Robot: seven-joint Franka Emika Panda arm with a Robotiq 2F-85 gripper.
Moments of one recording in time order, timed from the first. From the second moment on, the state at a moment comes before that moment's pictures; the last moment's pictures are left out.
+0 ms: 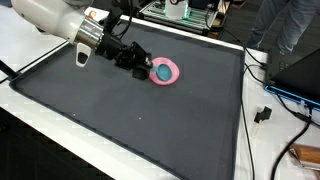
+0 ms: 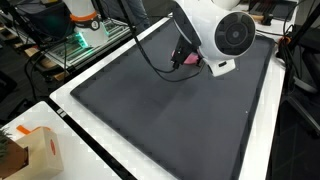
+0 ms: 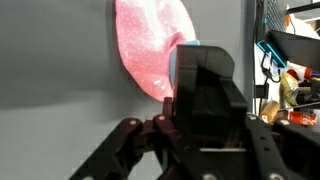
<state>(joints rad) -0.18 0.82 0.13 -1.42 0.62 1.68 -0.53</state>
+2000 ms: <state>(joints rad) -0.02 0.51 0.14 -1.54 0.31 1.81 -0.40</state>
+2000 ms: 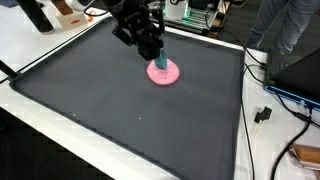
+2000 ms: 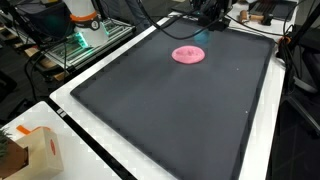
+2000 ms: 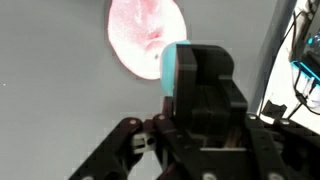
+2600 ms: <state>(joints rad) 0.08 0.36 0.13 -1.72 0.09 2.03 -0.20</state>
